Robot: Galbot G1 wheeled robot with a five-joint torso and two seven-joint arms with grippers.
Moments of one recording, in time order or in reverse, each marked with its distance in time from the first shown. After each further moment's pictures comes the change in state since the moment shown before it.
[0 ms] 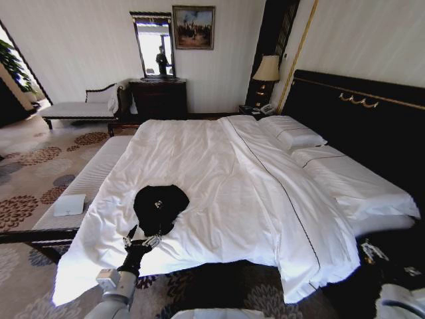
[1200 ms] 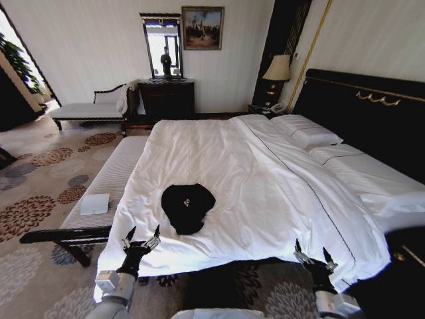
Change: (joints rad) left arm 0.005 -0.006 -0.006 0.007 0.006 -0.002 -0.001; right arm -0.120 0.162 -0.271 0.058 -0.232 0.174 -0.096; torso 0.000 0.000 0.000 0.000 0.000
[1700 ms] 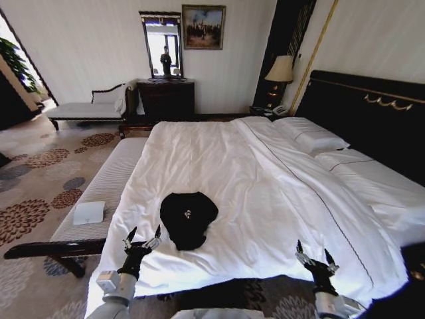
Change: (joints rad) left arm 0.002 -0.004 0.007 0.000 0.001 0.002 -0.002; right arm 0.002 -0.001 0.003 -0.025 0.005 0.030 0.014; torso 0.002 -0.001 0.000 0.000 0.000
